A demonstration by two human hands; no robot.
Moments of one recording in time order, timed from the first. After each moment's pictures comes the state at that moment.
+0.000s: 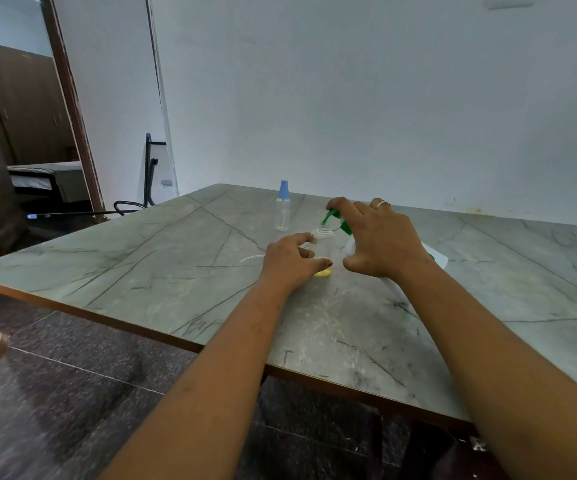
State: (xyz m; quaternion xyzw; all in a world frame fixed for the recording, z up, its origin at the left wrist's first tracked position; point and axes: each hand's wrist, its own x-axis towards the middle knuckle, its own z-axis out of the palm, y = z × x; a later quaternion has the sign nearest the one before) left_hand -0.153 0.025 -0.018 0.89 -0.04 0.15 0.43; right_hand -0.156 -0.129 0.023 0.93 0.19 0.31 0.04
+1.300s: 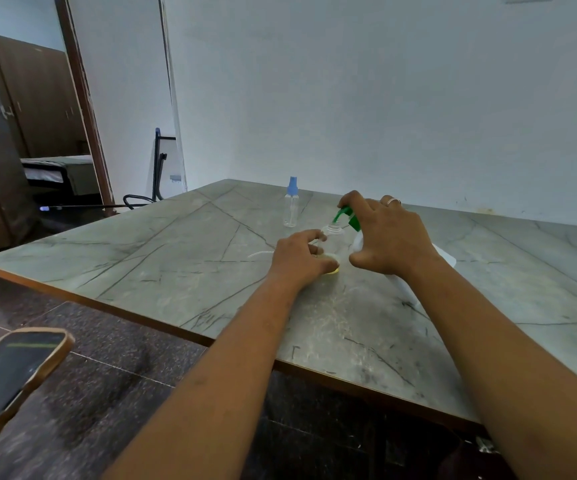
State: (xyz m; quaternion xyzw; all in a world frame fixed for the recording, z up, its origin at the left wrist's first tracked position) left_hand -0.157 0.024 -0.017 0.88 -0.05 0.16 0.43; right_hand -0.153 -0.128 0.022 0.93 0.19 0.31 0.01
